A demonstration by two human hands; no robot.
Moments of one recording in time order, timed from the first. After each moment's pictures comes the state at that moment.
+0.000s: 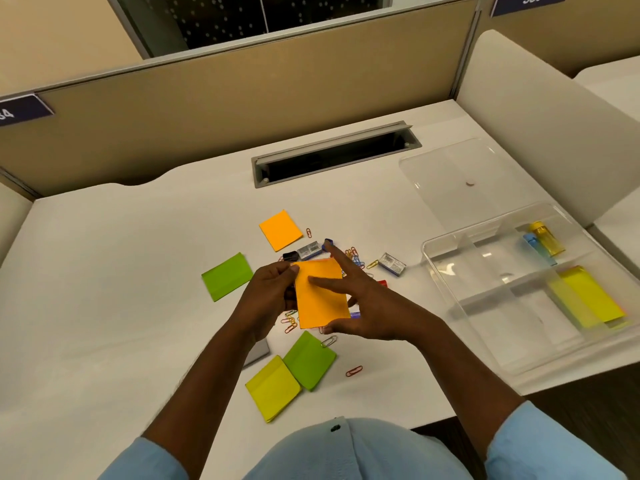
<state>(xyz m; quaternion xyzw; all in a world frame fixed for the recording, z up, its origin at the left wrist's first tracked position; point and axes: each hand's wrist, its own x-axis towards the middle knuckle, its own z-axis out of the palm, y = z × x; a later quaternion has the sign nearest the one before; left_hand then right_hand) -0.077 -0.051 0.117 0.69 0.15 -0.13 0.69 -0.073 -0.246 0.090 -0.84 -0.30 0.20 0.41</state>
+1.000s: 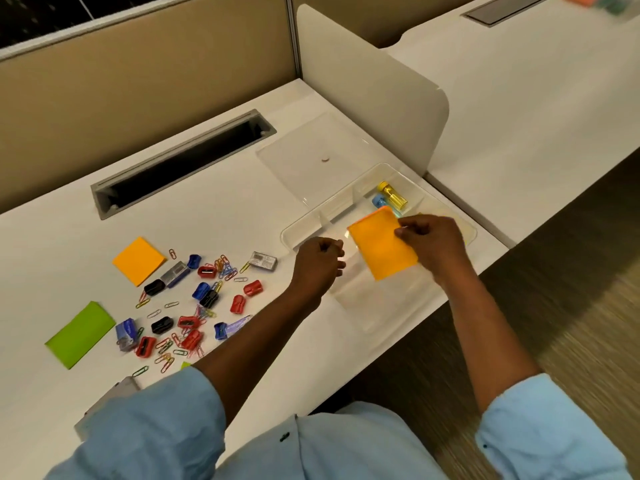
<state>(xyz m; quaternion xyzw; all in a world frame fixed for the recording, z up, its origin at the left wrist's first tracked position) -0.060 -0.333 0.093 0.75 0.06 -0.25 0.61 -0.102 -0.519 0.084 -0.83 0.26 -0.08 0.49</state>
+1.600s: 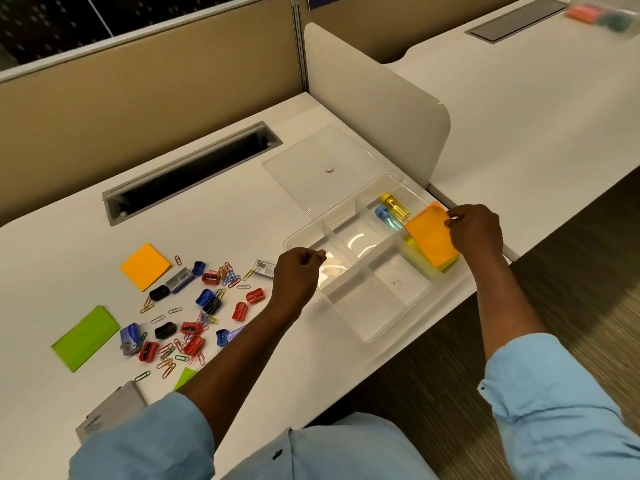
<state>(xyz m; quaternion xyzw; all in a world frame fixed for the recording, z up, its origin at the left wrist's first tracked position) -0.053 -0.306 0.084 0.82 0.04 -0.14 0.55 -0.078 -0.600 0.064 -0.90 0.33 -0.12 0.27</state>
